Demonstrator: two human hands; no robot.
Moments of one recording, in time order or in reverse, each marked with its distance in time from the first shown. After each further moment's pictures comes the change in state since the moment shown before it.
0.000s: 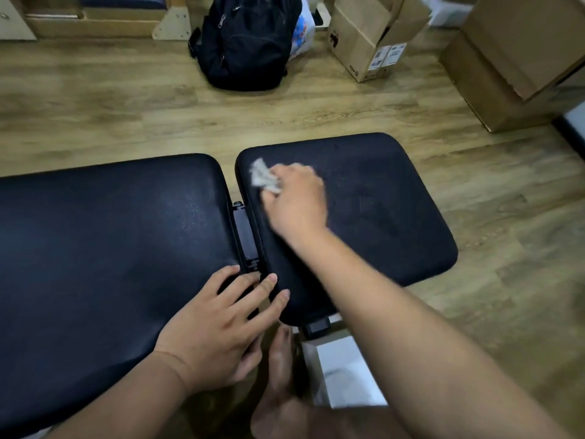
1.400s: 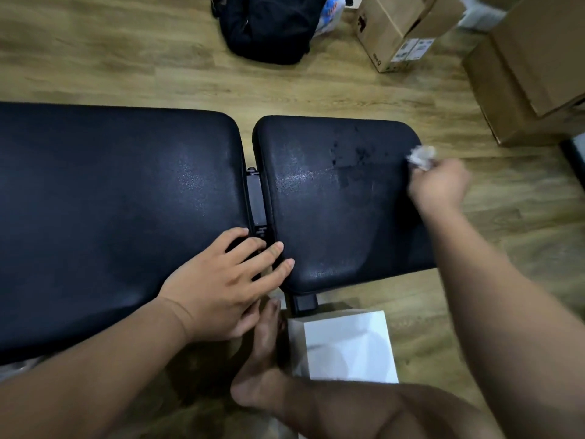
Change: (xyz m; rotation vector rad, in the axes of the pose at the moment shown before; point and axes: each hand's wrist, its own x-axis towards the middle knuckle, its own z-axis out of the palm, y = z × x) left_hand -0.002 -0.002 0.004 -0.016 0.000 -0.009; right_hand 0.010 0.144 -0.070 -0.047 0.197 0.613
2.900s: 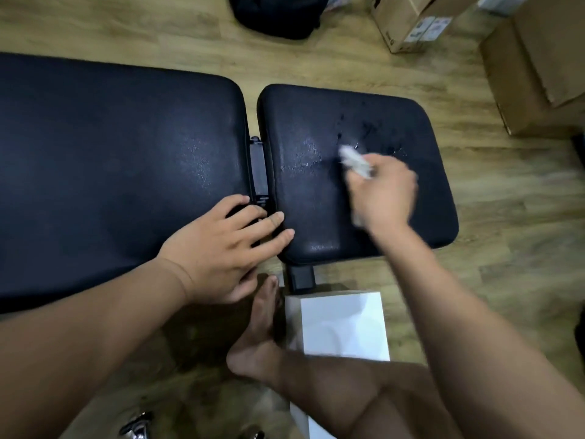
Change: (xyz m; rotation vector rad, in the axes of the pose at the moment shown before) left_hand 0.000 0.001 -0.001 0.021 0.009 -0.004; right_hand -0.093 -0.015 0.016 0.012 -0.040 -0.449
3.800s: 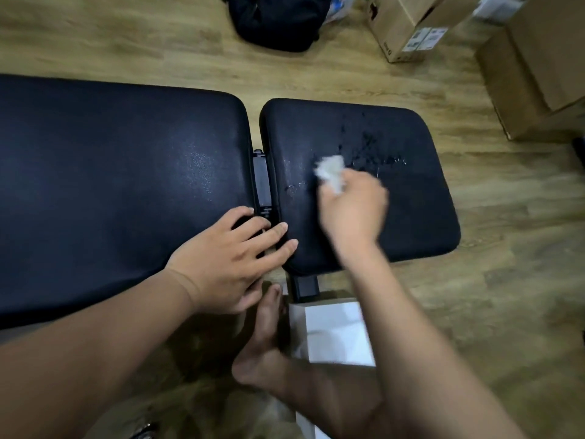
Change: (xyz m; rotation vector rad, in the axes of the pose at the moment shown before) left_hand 0.001 -0.002 -0.003 -0.003 -0.022 0.005; right_hand -0.029 -0.053 0.002 0.040 0.018 0.041
